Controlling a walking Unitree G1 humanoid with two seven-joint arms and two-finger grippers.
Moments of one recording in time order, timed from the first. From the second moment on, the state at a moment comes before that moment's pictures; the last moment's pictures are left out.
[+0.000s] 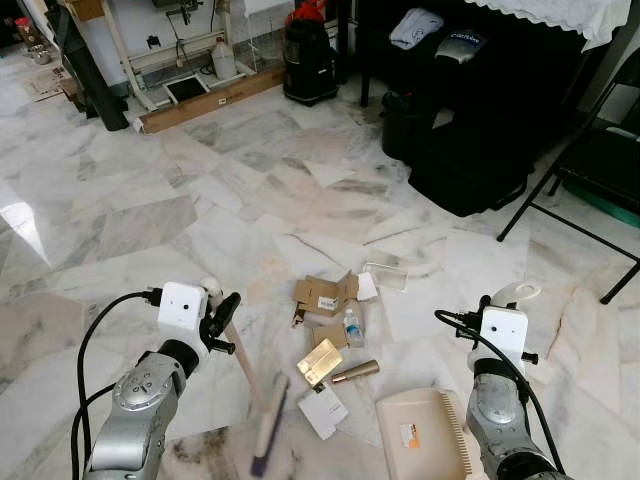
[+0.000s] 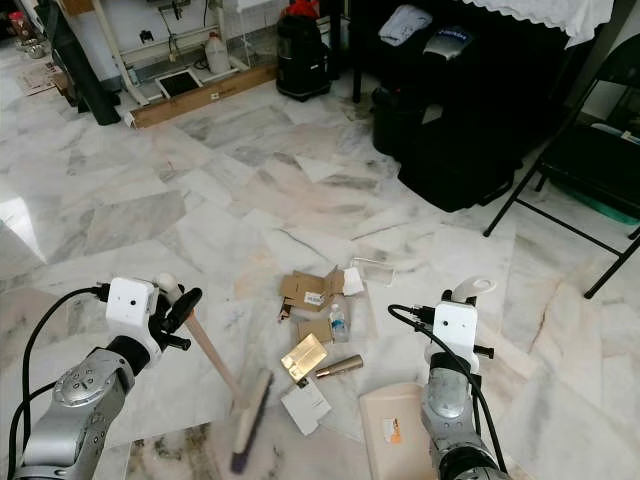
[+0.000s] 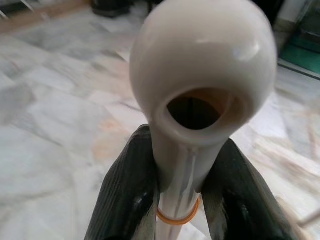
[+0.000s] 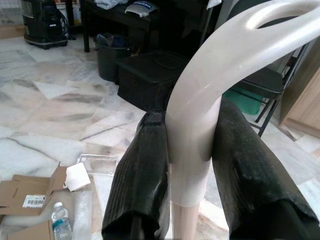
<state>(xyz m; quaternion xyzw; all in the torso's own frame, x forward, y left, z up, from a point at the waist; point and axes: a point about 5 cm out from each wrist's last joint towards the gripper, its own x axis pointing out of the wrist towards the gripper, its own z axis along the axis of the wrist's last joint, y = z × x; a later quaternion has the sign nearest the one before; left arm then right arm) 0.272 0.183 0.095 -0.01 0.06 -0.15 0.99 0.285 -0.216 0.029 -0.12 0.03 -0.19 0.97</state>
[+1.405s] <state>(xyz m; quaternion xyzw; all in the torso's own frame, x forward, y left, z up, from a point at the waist) 0.276 0.192 0.128 -0.07 0.03 -0.18 0.98 0.285 -0.222 0.031 -0.11 0.03 -0.21 0.97</state>
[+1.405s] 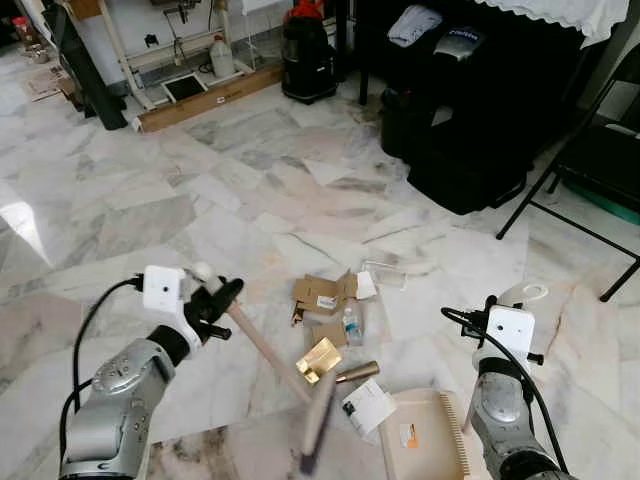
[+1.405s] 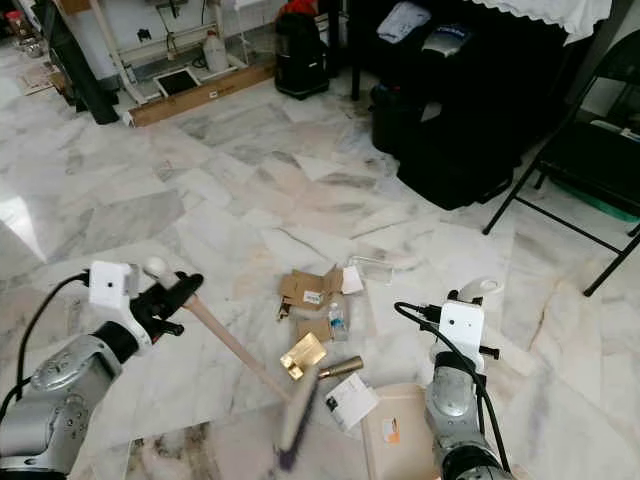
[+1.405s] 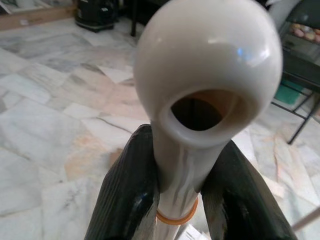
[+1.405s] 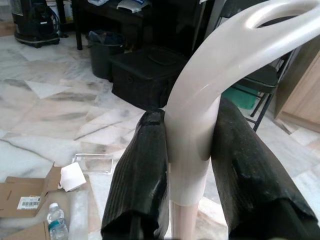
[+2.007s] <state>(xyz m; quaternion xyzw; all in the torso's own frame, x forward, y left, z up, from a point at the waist) 0.276 0.183 0.110 -0.04 0.05 -0.19 0.98 0.286 -0.223 0.032 -0.11 0.03 -0.20 0.97</state>
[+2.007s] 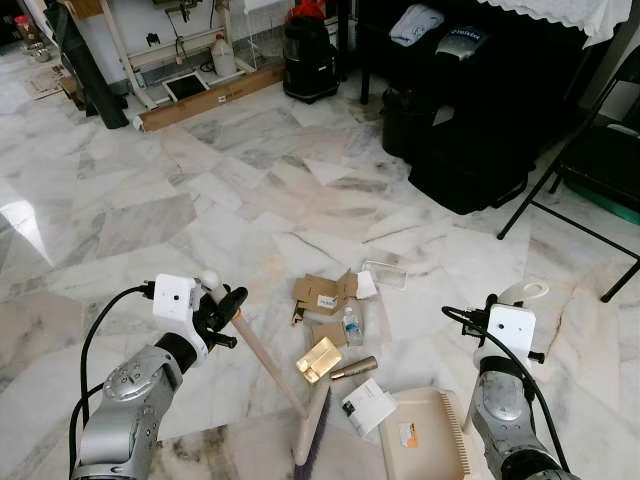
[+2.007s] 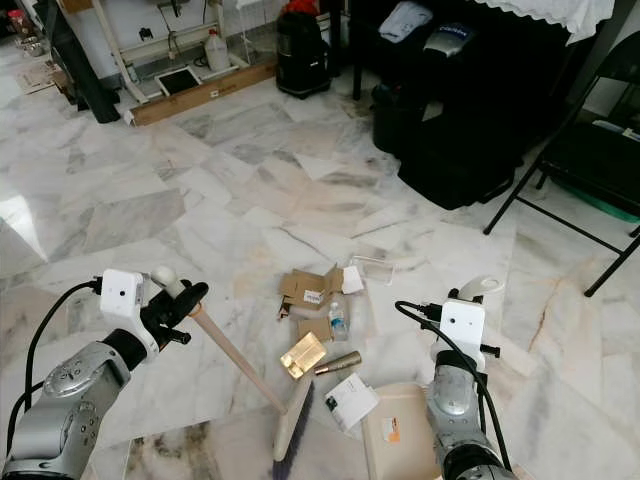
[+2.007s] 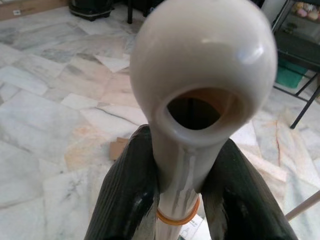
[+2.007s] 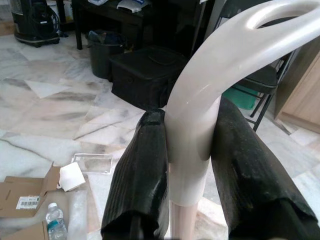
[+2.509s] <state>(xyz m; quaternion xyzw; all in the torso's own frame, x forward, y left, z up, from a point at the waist) 0.276 0.164 0.095 -0.05 0.07 -0.20 0.98 0.288 -0.223 0.033 -0.11 0.03 -0.20 0.97</state>
